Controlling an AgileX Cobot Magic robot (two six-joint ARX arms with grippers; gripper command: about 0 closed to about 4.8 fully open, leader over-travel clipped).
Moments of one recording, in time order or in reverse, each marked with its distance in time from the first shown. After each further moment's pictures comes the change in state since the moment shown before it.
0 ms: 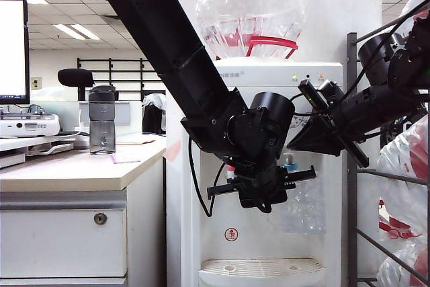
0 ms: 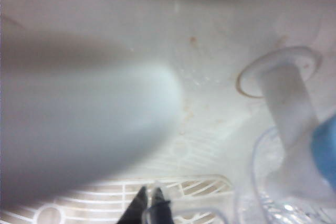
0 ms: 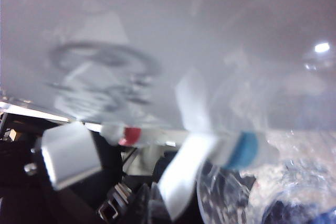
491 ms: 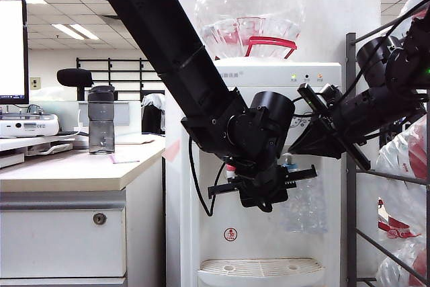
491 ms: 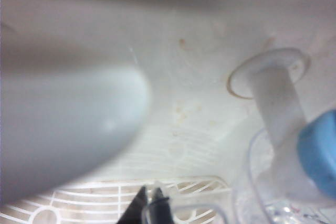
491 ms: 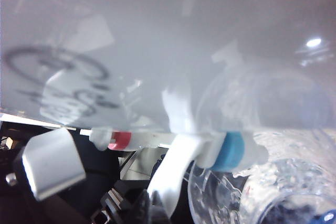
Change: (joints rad) left arm 0.000 0.000 0.000 0.009 0.000 0.004; right arm 0.001 0.010 0.017 -0.045 0.006 -0.001
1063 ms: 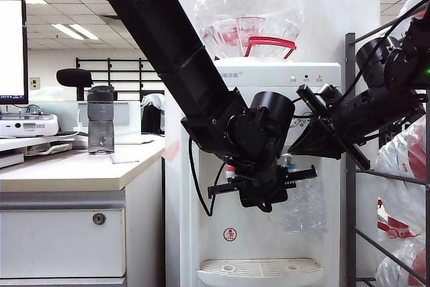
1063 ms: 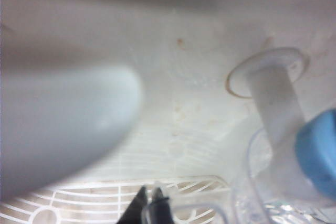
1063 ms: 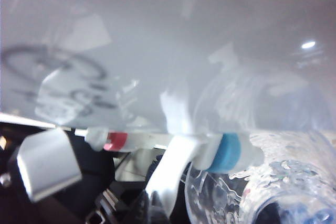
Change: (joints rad) left arm 0.000 0.000 0.000 0.000 0.000 0.003; right arm 0.007 0.001 0.002 -0.006 -0.003 -0.032
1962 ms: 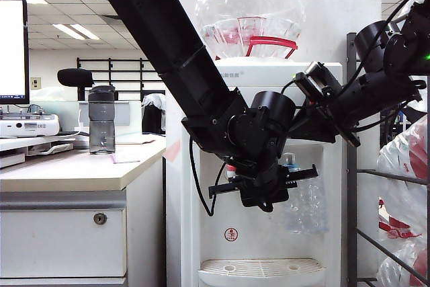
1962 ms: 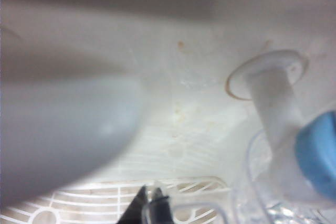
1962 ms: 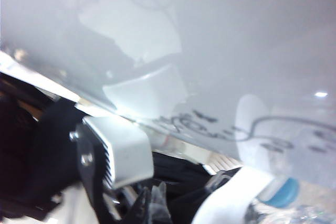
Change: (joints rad) left arm -0.002 0.000 0.000 0.004 0.000 0.000; right arm 0.006 -0.050 0.005 0.002 -0.048 -0.244
